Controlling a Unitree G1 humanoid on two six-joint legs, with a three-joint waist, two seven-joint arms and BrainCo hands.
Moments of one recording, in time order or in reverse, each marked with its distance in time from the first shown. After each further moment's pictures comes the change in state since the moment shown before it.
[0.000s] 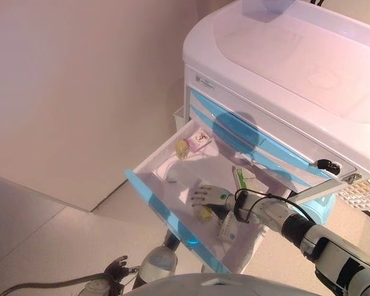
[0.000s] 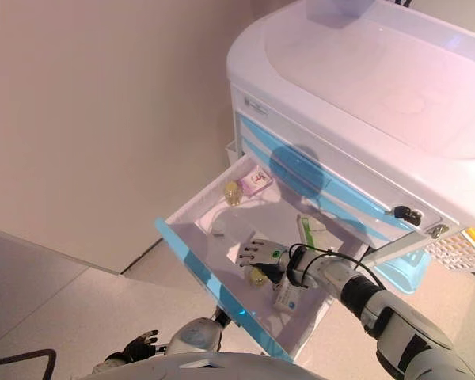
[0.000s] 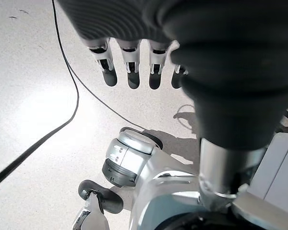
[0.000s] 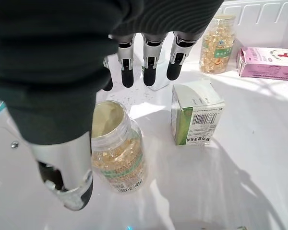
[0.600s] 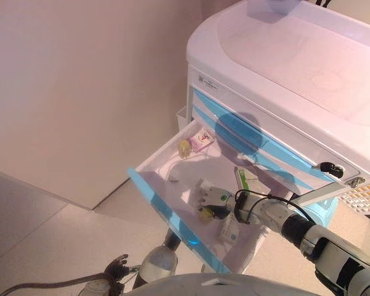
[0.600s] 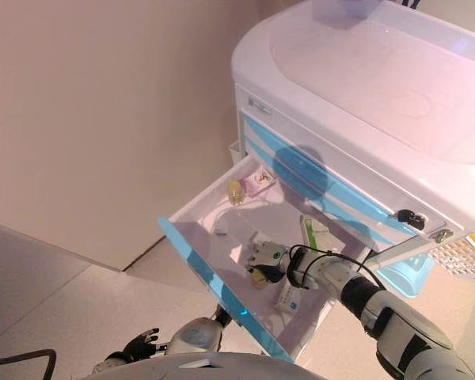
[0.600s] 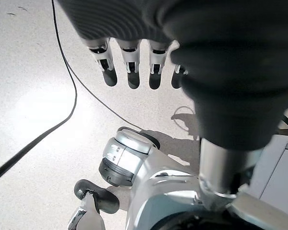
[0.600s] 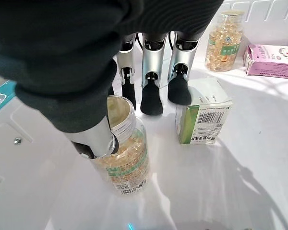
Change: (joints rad) left arm 0.000 0.000 -0.001 -0.001 0.000 -0.019 0.000; right arm 0.000 0.001 0.003 0.013 -0.001 -0.004 -0.004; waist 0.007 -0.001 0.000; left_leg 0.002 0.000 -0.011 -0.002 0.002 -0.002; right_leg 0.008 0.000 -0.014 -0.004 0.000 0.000
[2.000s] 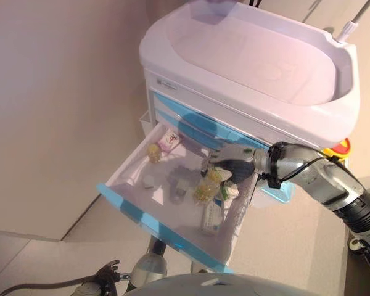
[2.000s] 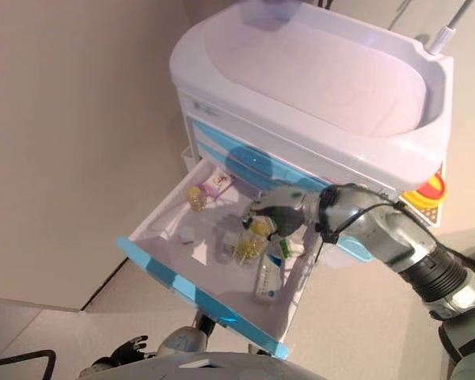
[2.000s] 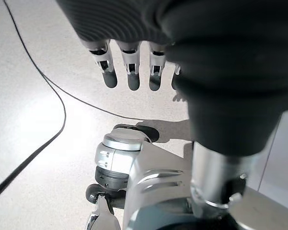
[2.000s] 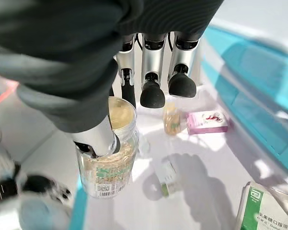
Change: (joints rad) left arm 0.023 0.054 0.012 -0.003 0.001 0.024 -0.015; right arm -0.090 -0.404 -0.419 -0.817 0.891 0.171 0.733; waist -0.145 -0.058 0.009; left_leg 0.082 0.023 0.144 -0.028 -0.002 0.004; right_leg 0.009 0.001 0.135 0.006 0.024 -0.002
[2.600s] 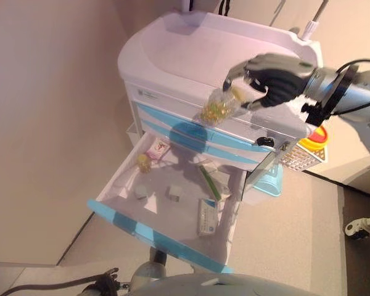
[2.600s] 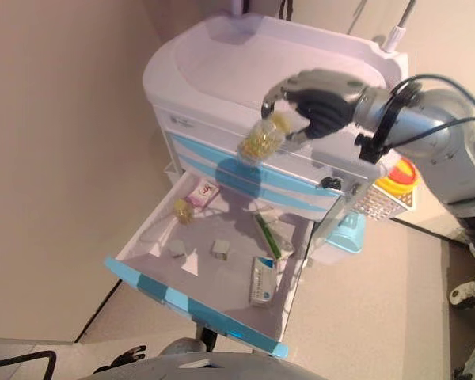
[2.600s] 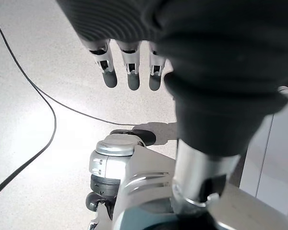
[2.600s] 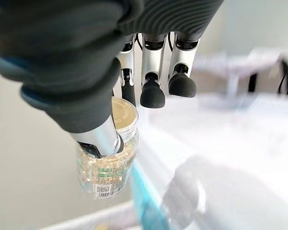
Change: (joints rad) left arm 0.021 -0.018 -0.010 0.020 -0.028 0.022 0.016; right arm -0.377 -0.218 -0.142 0.067 0.109 0.136 -0.201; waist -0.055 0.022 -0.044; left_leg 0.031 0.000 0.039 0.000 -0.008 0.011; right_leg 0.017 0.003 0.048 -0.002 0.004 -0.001
